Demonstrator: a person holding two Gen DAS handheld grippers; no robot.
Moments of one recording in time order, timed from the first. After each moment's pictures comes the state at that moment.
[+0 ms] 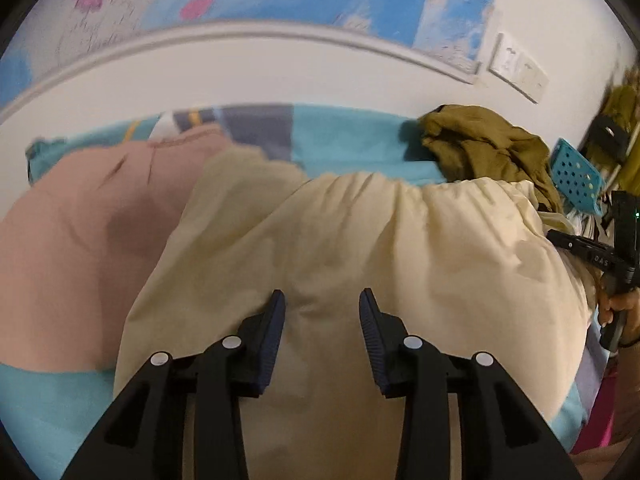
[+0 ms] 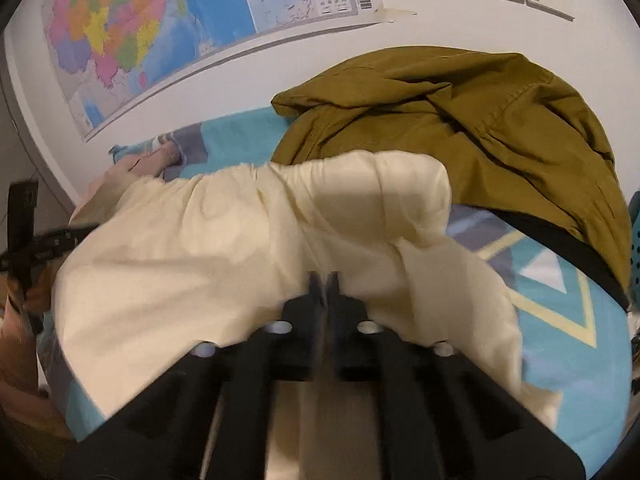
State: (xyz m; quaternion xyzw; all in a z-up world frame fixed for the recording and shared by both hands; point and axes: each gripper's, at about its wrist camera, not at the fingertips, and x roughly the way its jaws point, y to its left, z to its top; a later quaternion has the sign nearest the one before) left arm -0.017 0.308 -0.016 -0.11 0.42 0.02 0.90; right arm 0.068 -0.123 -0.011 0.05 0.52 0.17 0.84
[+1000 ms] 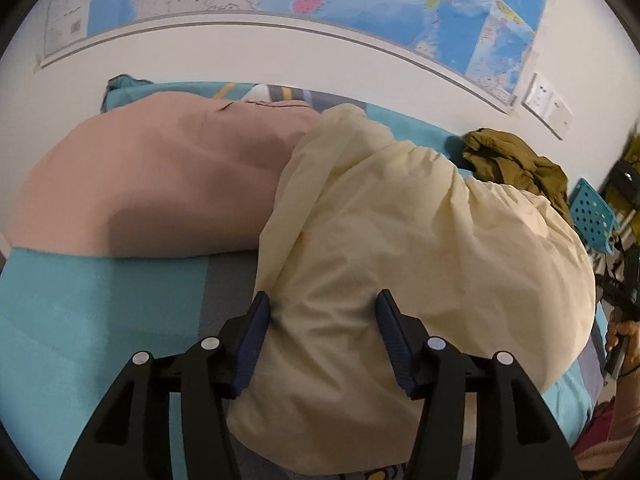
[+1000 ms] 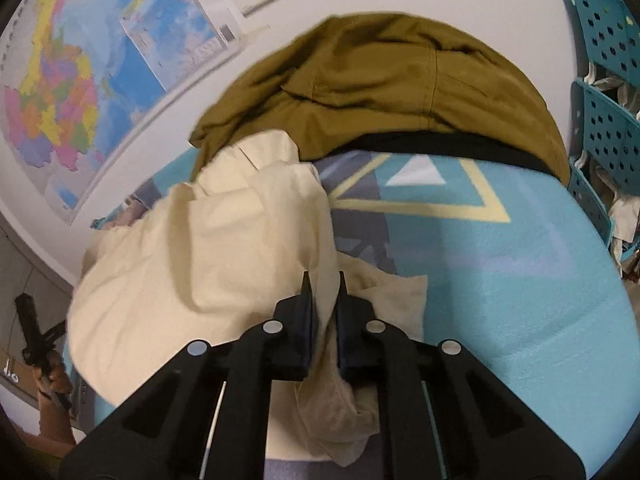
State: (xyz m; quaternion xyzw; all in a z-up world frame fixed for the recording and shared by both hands) left arm -0.104 0.330 -0.028 -0.15 0.38 0.10 0.91; right arm 0.010 -0.218 -0.020 0.18 0.52 0.07 0.83
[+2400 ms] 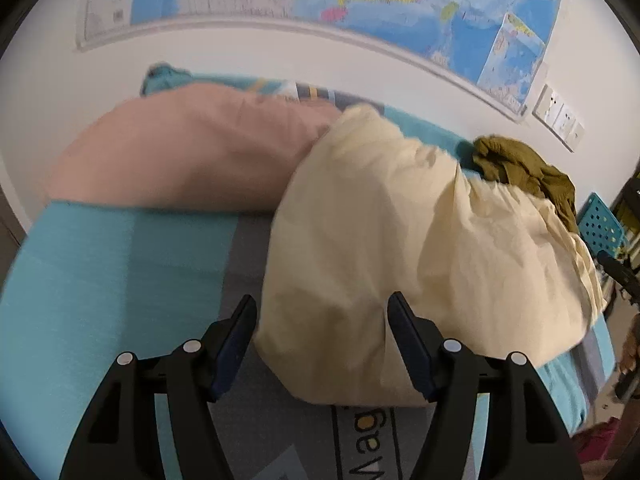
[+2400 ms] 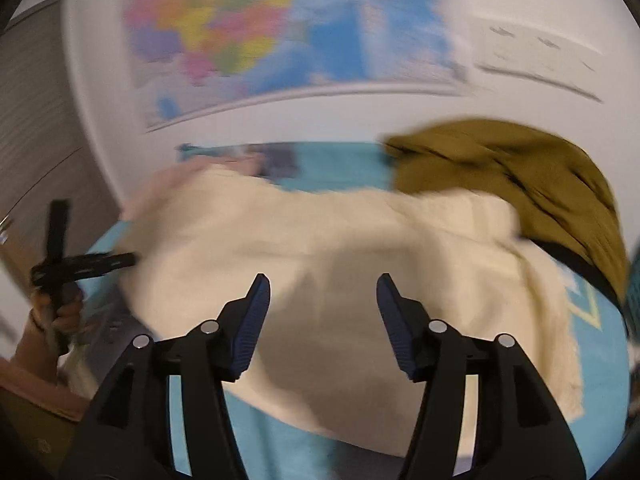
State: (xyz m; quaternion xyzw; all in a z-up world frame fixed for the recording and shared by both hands) left arm -0.143 0.316 -0.021 -0.17 0.37 0.15 0.90; right arm -0.014 -0.038 0.059 0.02 0.45 0.27 0.85
